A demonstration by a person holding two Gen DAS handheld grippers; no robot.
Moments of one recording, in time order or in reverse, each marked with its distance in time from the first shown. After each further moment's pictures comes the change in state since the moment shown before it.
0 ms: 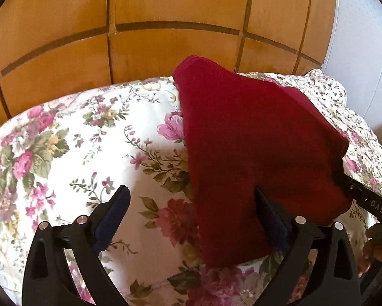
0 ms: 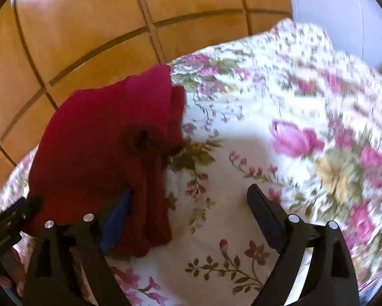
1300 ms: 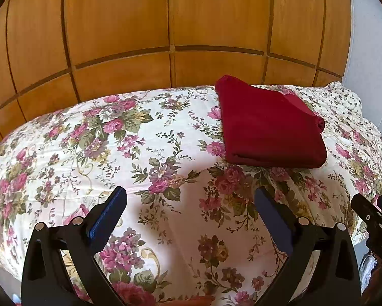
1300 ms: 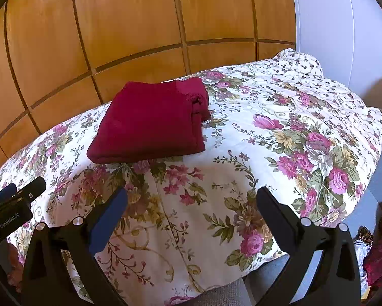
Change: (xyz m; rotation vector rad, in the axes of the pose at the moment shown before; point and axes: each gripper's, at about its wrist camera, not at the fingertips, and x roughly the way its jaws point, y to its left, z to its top) left arm -0.152 -0.003 -0.071 -0.093 -0.045 0.214; right arm -0.153 0.052 -0.083 -0.163 -0.065 -0.028
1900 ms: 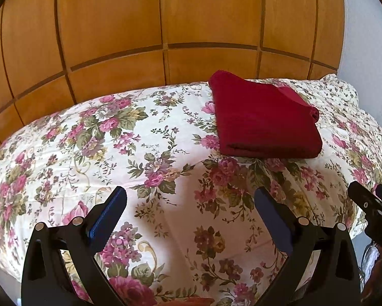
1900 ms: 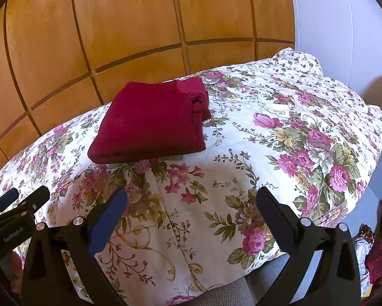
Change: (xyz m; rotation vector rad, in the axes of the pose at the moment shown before) left arm -0.003 -0.009 -0.008 0.038 0.012 -0.011; right arm 0.000 0.001 -0.001 0.010 0.001 0.002
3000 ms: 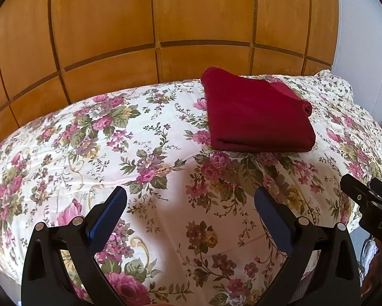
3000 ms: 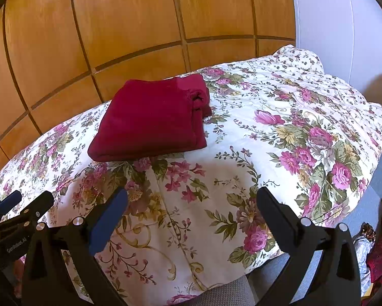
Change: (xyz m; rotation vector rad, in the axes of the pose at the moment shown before) left arm 0.000 -0.006 -0.004 0.015 0.010 -0.027; right arm 0.002 -0.001 0.000 0.004 0.009 0.003
